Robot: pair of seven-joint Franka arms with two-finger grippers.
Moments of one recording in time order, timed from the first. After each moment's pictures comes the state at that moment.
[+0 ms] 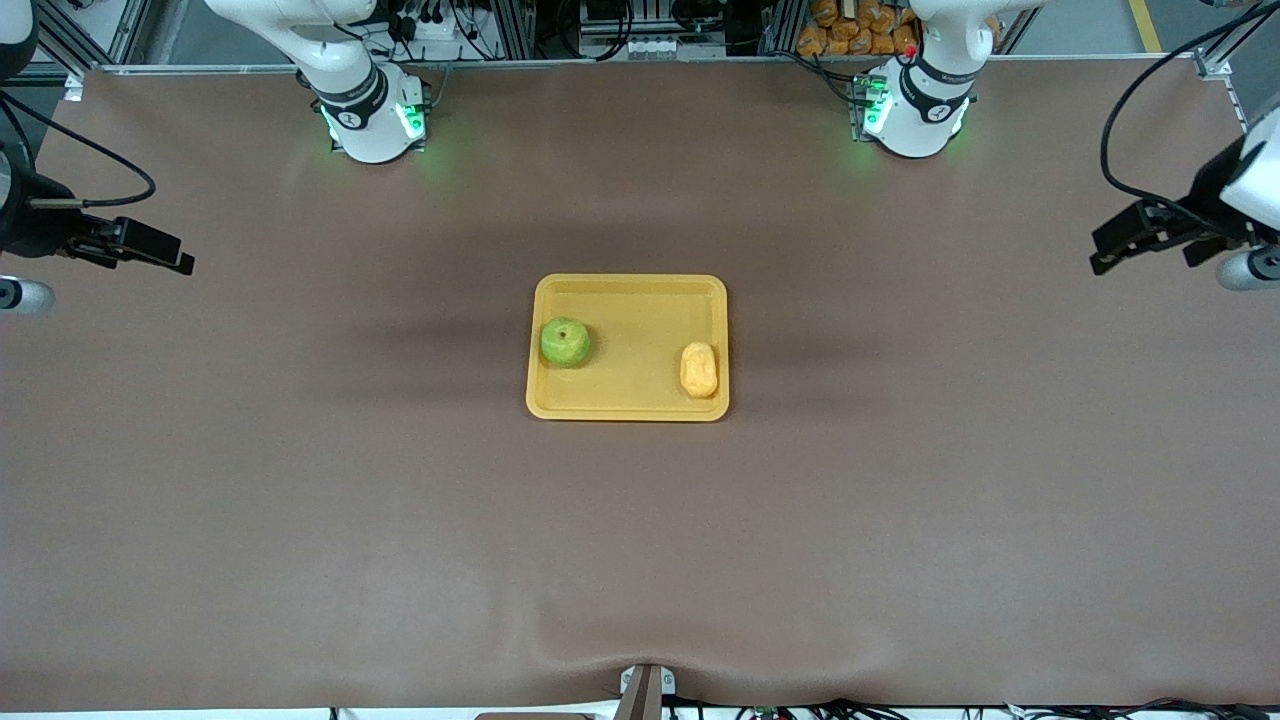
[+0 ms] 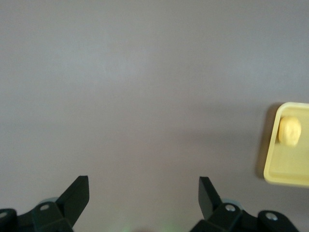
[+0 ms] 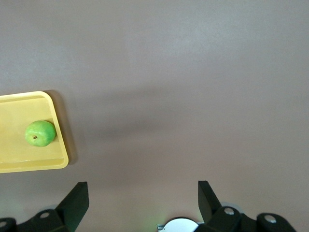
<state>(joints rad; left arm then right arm) 0.13 -0.01 -0.22 -1.54 0.07 1.54 -0.14 -0.03 0.02 -0.03 -1.58 0.09 1.45 0.08</state>
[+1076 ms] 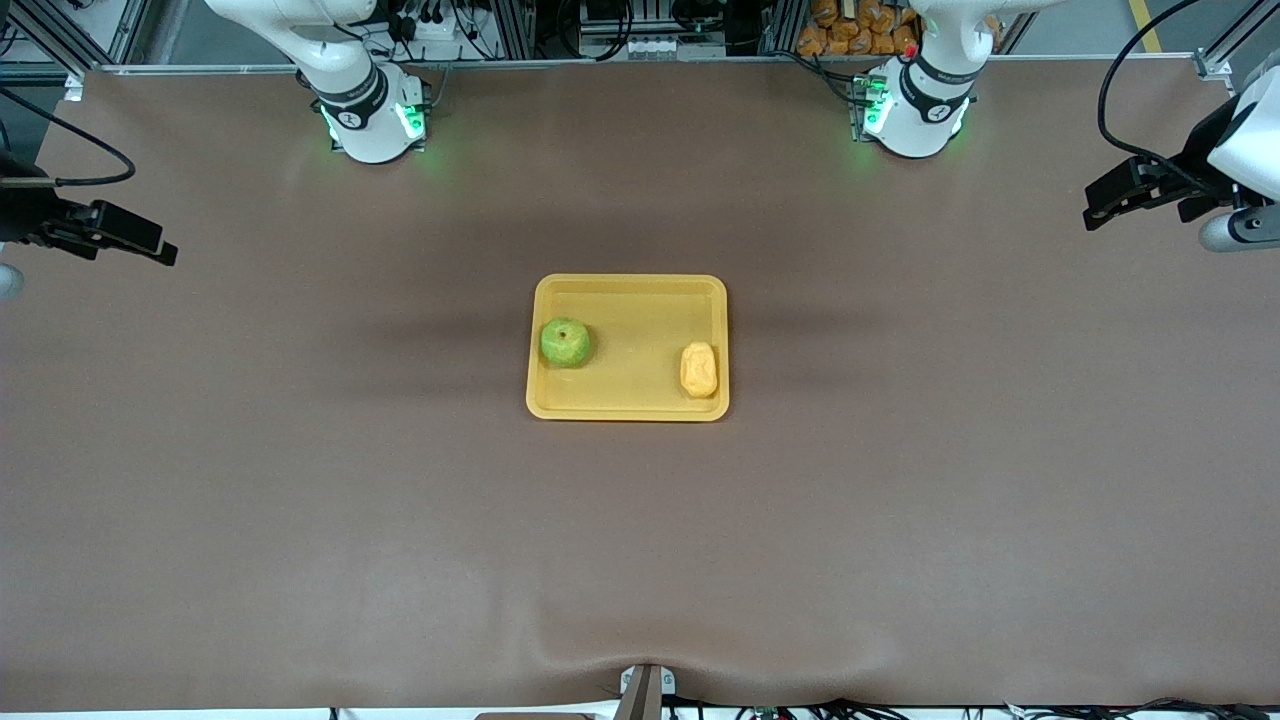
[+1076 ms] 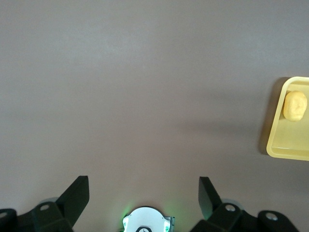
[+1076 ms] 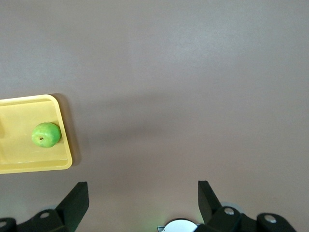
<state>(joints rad) 0.08 -0.05 -0.17 -1.54 0.07 1.43 -0.13 -0.03 0.02 -0.02 -1.52 0.09 1.42 0.08</state>
